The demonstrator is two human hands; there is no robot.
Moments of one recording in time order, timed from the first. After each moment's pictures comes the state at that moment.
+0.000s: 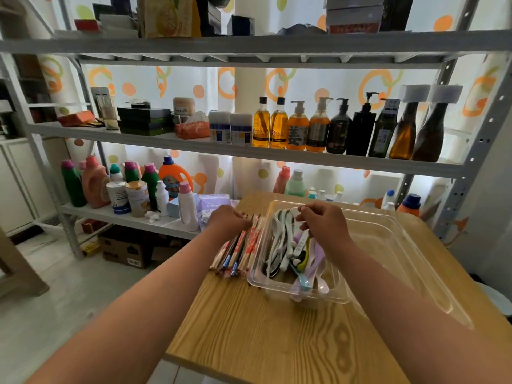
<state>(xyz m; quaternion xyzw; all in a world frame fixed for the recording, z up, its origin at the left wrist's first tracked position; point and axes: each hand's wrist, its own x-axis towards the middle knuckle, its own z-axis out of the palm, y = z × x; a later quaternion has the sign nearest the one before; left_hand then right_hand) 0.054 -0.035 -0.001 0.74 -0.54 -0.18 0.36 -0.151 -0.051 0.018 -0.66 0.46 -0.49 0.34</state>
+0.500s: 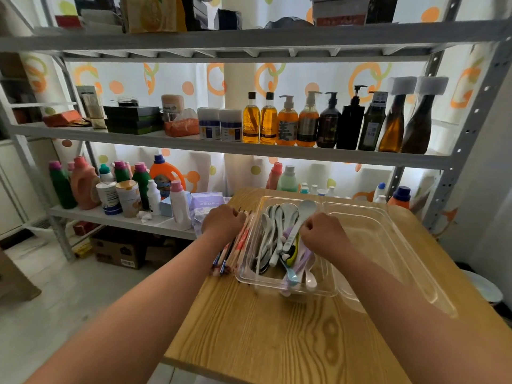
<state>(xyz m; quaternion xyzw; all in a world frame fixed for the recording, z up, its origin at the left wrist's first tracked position) 0.031 -0.036 -0.004 0.79 -0.54 -0.09 0.29 -0.176 -0.041 0.018 -0.77 0.57 -0.23 0.16</state>
